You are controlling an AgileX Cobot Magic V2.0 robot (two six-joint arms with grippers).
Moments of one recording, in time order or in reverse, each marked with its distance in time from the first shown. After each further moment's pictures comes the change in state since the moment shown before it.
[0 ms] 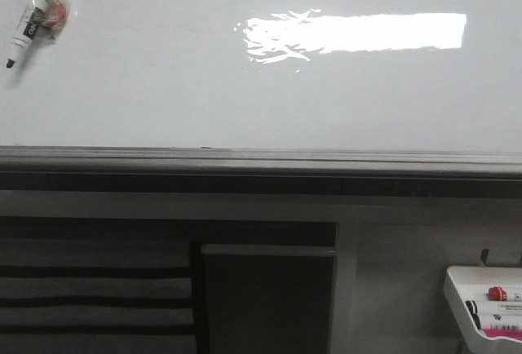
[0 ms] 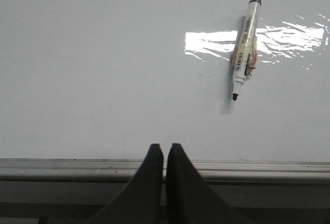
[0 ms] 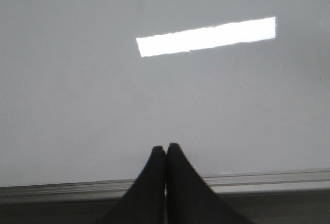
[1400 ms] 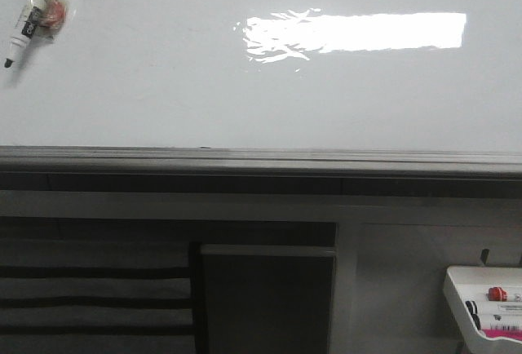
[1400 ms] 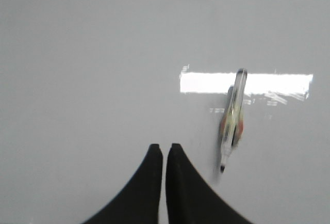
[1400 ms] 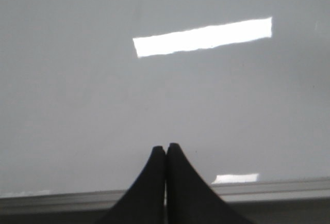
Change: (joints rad) left arm 0.000 0.000 -0.136 -0.045 -0.011 0.000; right arm 0.000 0.008 -0.103 -0.002 0.095 0.000
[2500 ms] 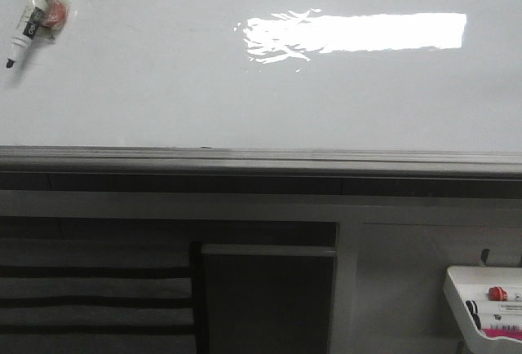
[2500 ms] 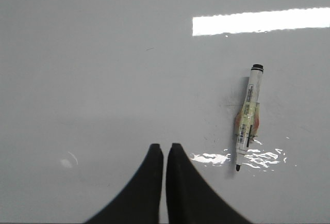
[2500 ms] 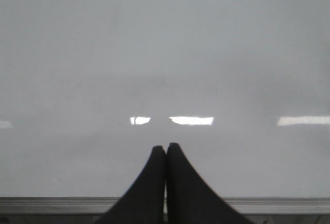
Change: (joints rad) left arm 0.000 0.354 -0.398 0.090 0.301 0.000; right arm 0.000 0.382 -0.431 -0.014 0.328 -0.132
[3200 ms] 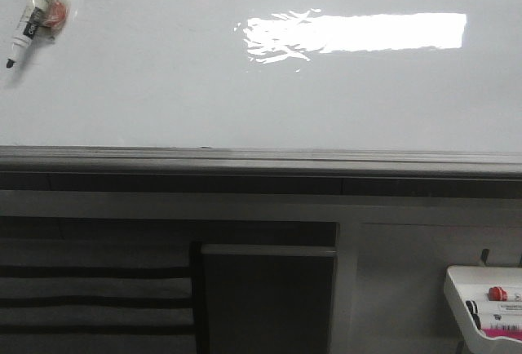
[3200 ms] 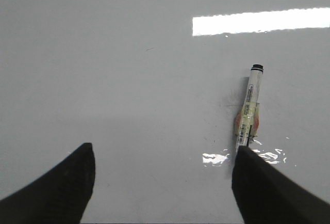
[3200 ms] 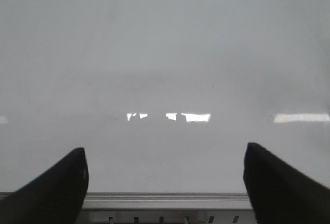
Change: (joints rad) left arm 0.000 0.001 0.000 0.001 0.000 0.000; right arm 0.000 0.000 0.000 -0.007 0.014 0.000
